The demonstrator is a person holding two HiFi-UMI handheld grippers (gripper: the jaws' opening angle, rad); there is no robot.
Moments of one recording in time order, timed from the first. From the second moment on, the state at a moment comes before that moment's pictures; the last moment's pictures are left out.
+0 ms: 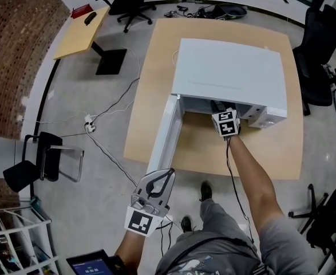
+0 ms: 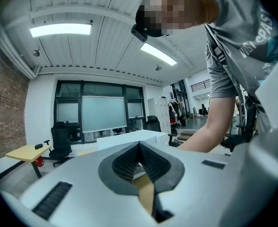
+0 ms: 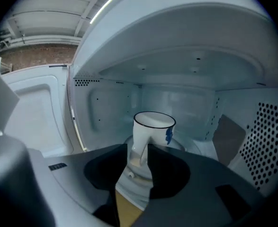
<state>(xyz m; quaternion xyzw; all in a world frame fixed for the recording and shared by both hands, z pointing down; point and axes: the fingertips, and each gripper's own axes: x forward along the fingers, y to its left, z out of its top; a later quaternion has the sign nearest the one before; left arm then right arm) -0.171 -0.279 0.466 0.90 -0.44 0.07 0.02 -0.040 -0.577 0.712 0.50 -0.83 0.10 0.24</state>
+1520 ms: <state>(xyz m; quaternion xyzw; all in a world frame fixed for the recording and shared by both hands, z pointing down) -0.185 -0.240 0.445 0.90 -0.44 0.05 0.00 -0.046 -0.505 0.656 0.51 -0.84 0.07 0.18</state>
